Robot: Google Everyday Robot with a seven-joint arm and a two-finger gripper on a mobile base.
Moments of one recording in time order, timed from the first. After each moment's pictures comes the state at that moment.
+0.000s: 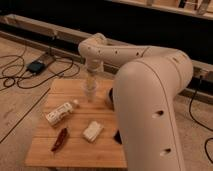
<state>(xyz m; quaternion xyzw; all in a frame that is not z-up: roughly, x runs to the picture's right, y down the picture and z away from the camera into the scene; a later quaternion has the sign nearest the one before) -0.053 -0.054 0.839 -0.24 0.04 0.25 0.94</state>
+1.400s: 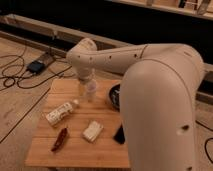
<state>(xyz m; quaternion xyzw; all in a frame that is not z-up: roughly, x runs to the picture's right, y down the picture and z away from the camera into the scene) -0.104 -0.005 0.779 -0.23 0.01 0.17 0.96</state>
